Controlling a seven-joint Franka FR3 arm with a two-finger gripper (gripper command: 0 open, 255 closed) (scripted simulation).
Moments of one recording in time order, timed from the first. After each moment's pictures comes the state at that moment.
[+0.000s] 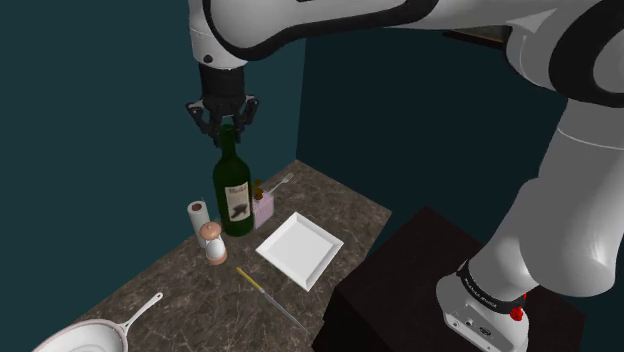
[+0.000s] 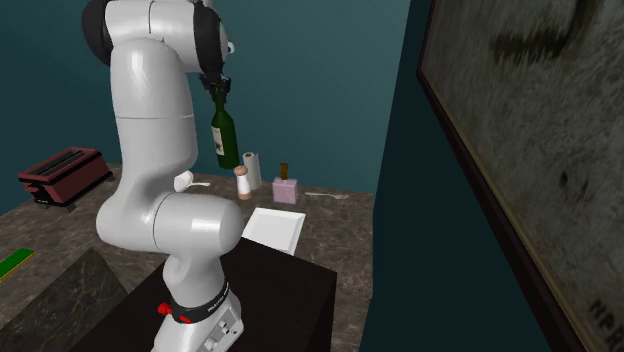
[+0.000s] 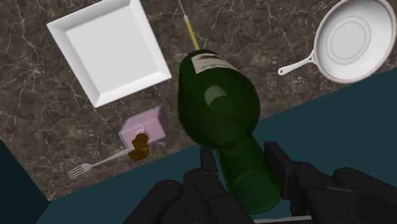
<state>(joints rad) 0.33 0.30 0.29 -1.53 -0.09 1.88 0.72</state>
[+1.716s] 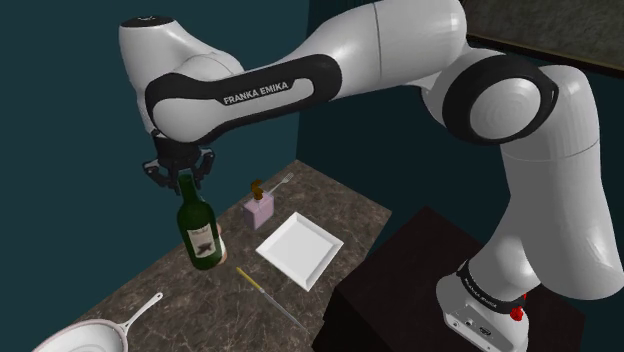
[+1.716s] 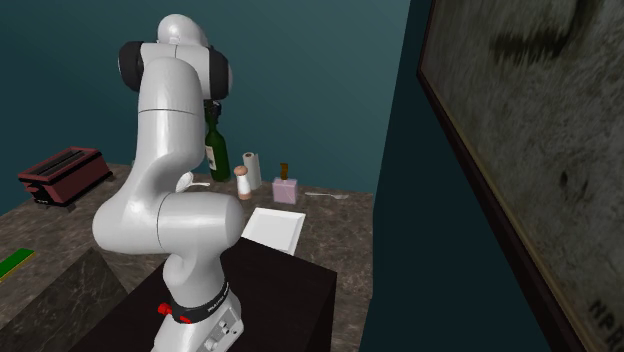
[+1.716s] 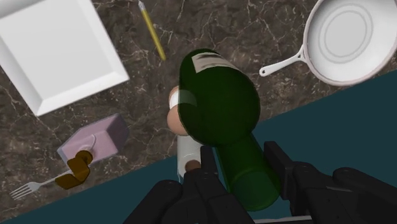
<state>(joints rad) 0.46 0.66 0.28 -1.28 -0.20 1.98 0.85</state>
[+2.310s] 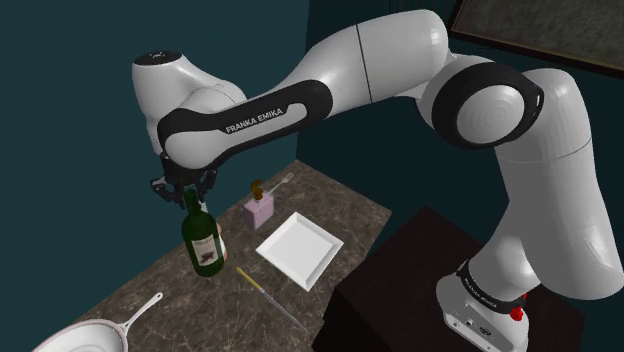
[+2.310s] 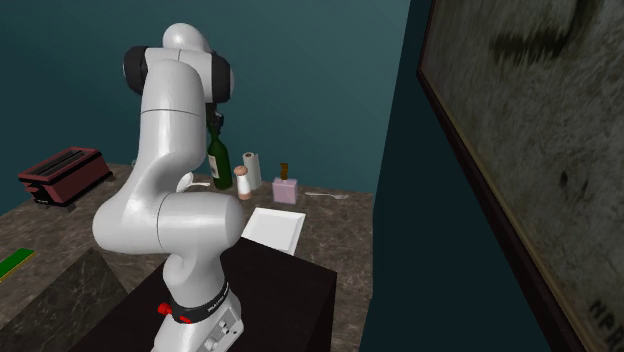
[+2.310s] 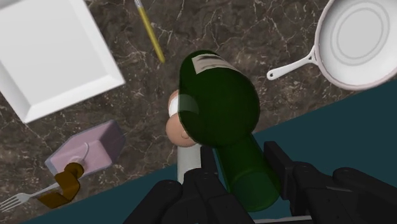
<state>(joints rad) 0.46 0.70 0.27 -1.34 -0.21 2.08 0.86</state>
